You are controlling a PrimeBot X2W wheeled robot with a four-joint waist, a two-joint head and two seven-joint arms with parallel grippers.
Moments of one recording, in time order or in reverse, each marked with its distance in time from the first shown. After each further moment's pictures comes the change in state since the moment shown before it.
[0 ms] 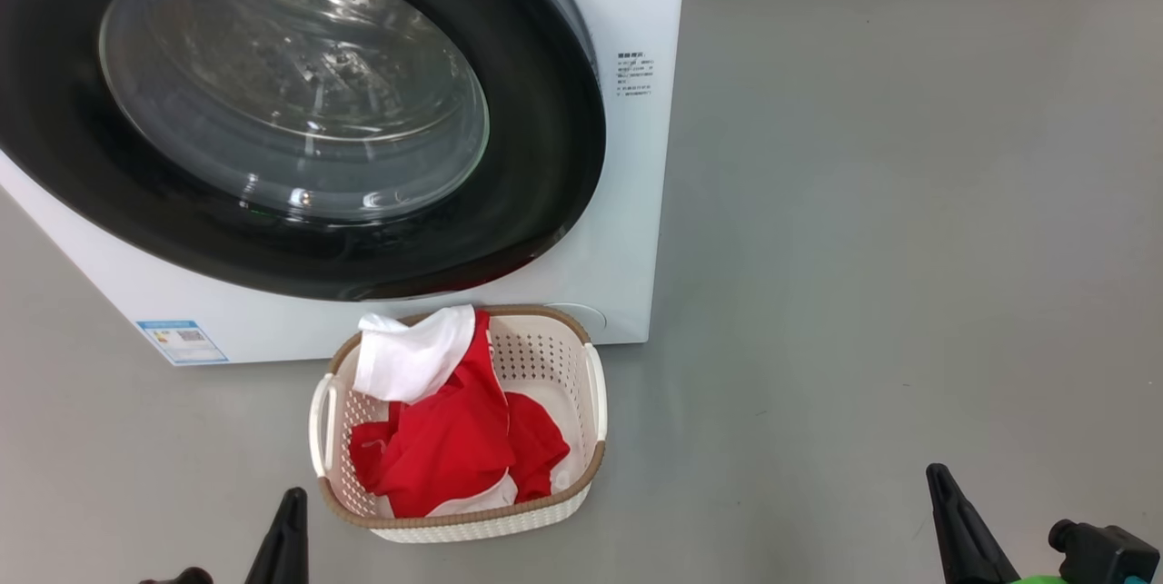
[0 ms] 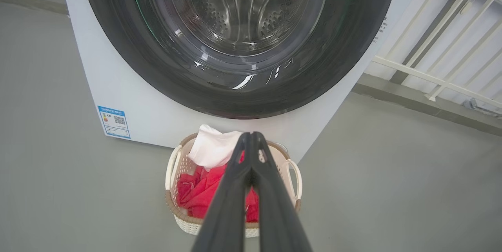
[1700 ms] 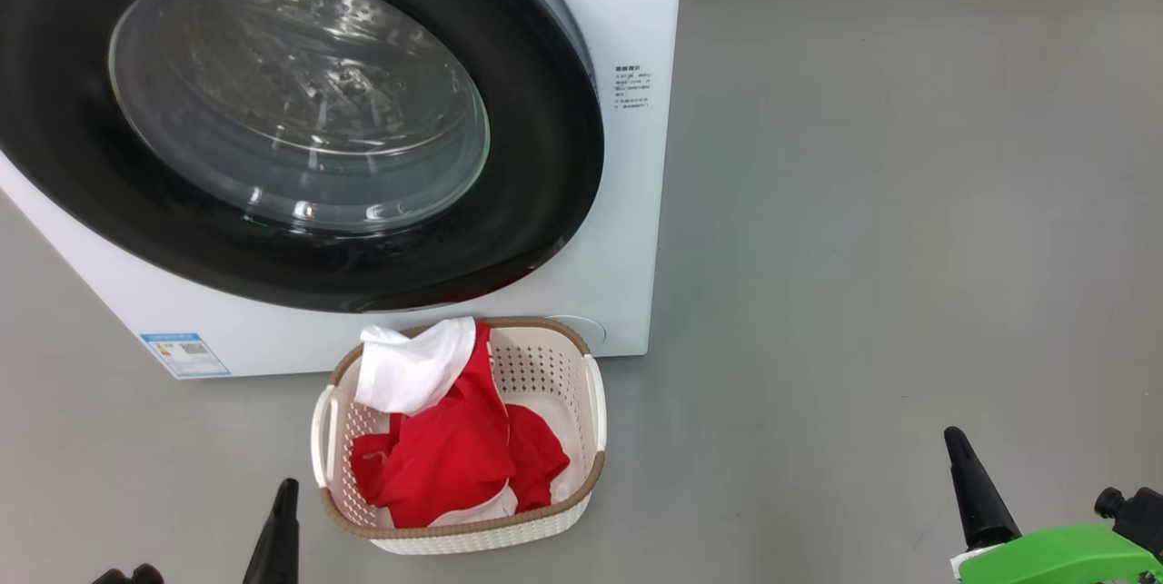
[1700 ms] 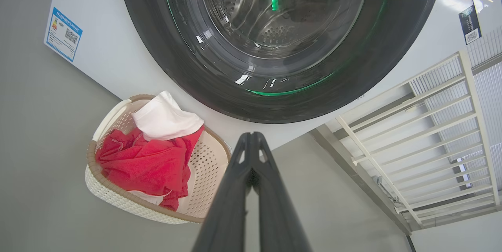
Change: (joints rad) left arm -0.034 0.001 0.007 0.004 -0.560 0.000 0.146; right arm -0.071 -0.001 -0.036 -0.002 0.480 0.000 0.141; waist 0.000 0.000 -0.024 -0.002
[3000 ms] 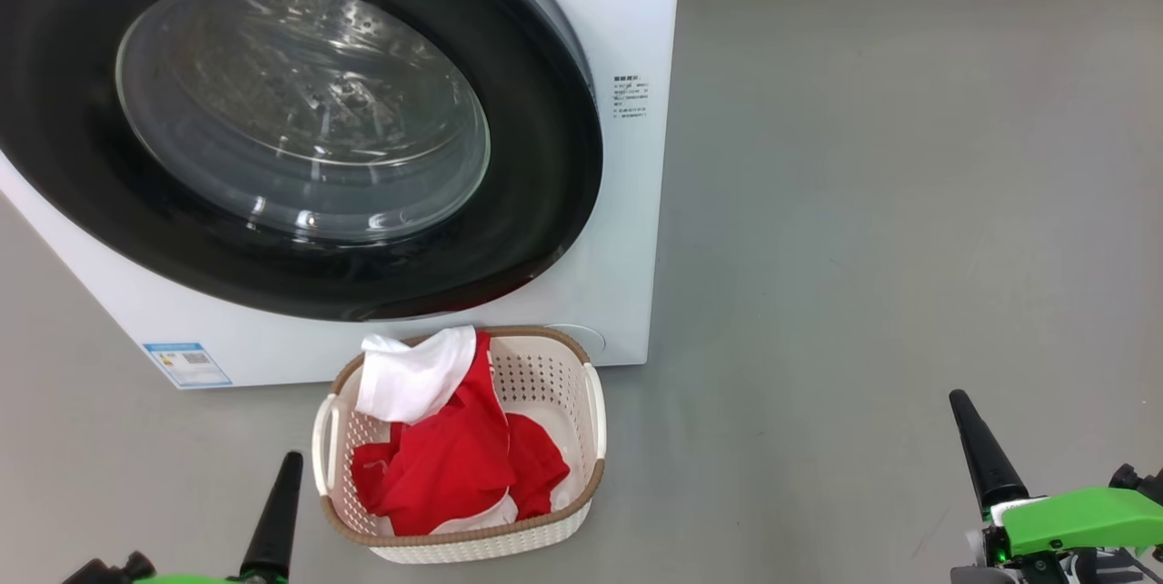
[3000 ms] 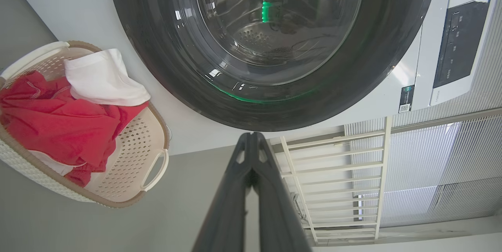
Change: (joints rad) left arm -0.046 0.003 0.008 0.002 -0.430 0.000 0.108; right arm -0.061 0.000 -0.036 -0.005 0.359 0.000 0.113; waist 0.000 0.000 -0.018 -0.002
